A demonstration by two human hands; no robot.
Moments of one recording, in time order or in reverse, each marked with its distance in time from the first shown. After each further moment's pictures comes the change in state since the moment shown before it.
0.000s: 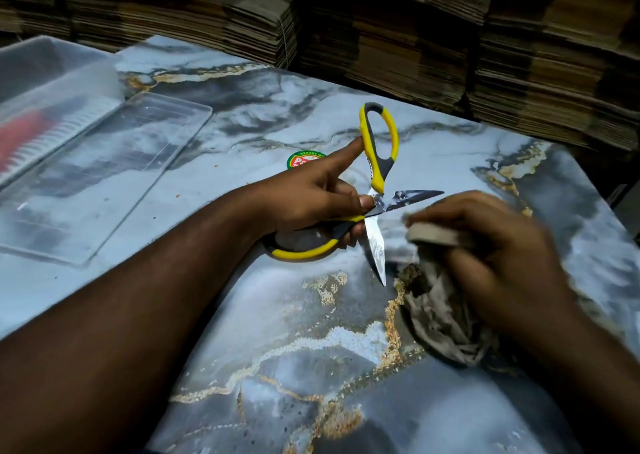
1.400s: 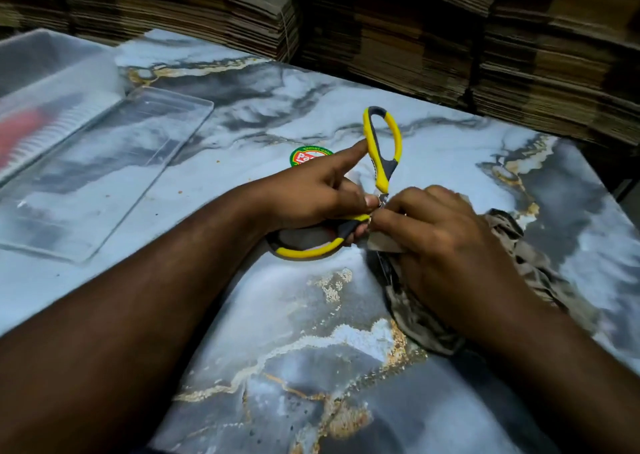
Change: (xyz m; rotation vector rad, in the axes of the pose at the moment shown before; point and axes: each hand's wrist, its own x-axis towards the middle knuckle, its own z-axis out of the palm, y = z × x) left_hand 0.006 -0.008 -0.005 0.101 -0.034 0.021; right_hand 0.018 -0.012 0.038 -0.415 -0.101 -0.278
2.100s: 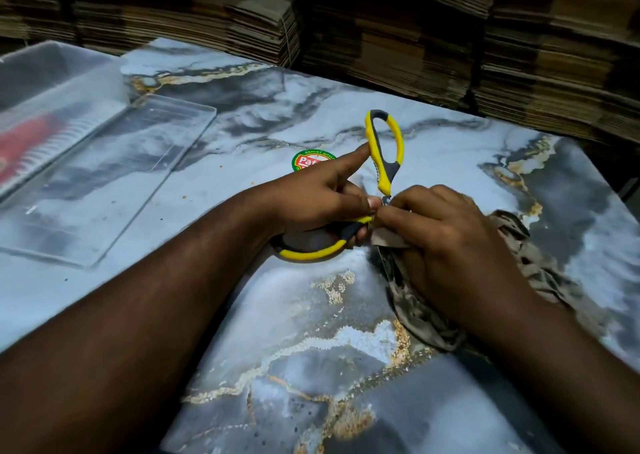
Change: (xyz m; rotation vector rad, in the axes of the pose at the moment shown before) left_hand 0.001 0.002 0.001 0.051 0.018 -0.026; right_hand 0.001 0.006 0.004 0.012 0.065 0.012
